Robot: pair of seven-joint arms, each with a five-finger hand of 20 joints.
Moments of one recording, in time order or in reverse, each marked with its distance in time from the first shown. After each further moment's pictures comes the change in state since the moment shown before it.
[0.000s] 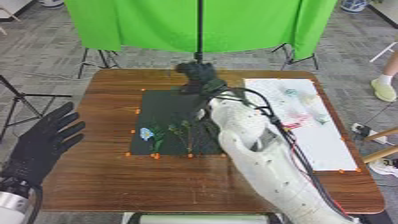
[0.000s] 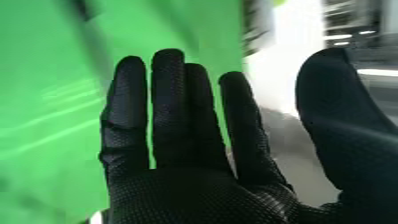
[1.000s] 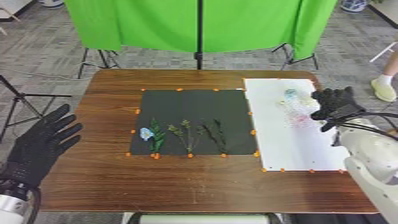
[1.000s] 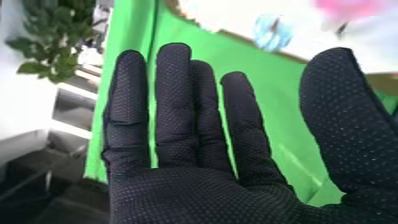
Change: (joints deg) left arm 0.2 -0.9 -0.2 -0.1 0.3 0.3 0.4; right arm -27.3 35.7 26.4 -7.9 -4.9 -2.7 3.3
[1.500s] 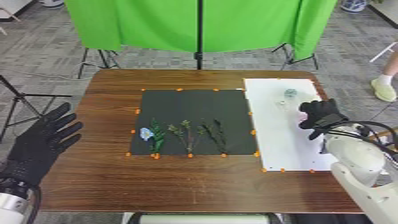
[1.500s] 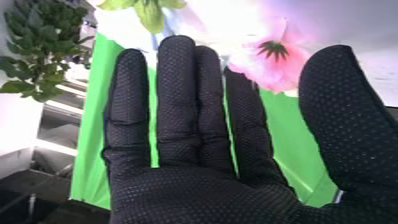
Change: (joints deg) left arm -0.5 0.3 0.1 0.2 0.0 -0.1 -0.1; right arm 3.0 -1.5 -6.8 4.8 0.1 3.0 0.2
